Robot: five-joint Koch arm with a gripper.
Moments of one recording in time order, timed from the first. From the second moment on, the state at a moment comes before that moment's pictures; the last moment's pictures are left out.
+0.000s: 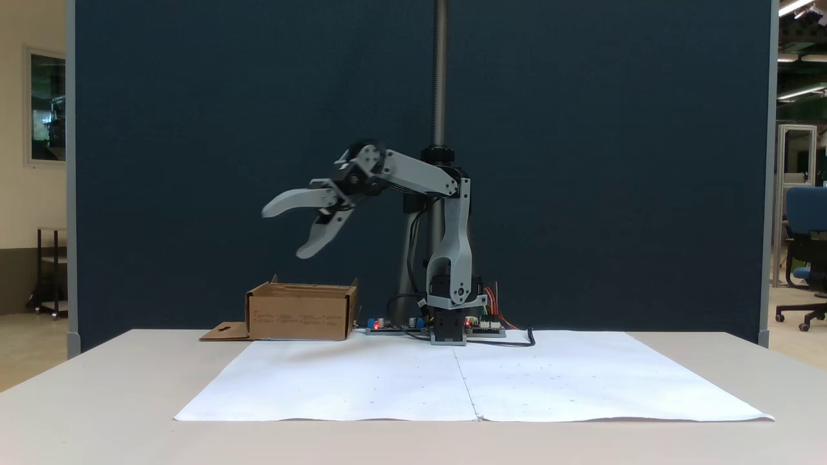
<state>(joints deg) 51.2 91.9 76.1 36.0 -3.8</state>
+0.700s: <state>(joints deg) 5.6 111.7 113.6 15.0 -2.1</state>
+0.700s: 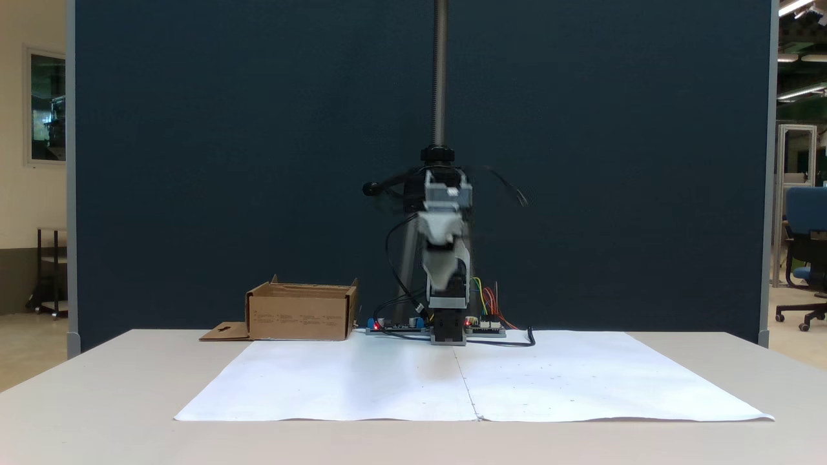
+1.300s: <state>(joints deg) 4.3 117.8 152.3 -20.8 -2.1</state>
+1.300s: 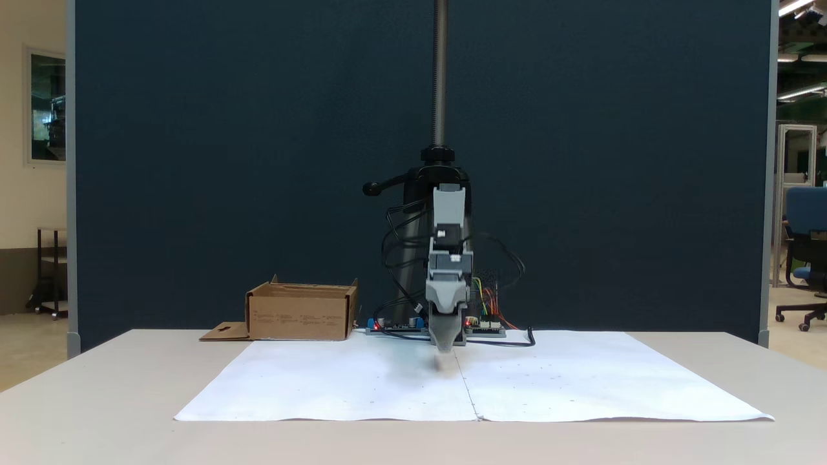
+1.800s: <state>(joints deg) -1.3 127.4 174.2 -50.6 -2.3</state>
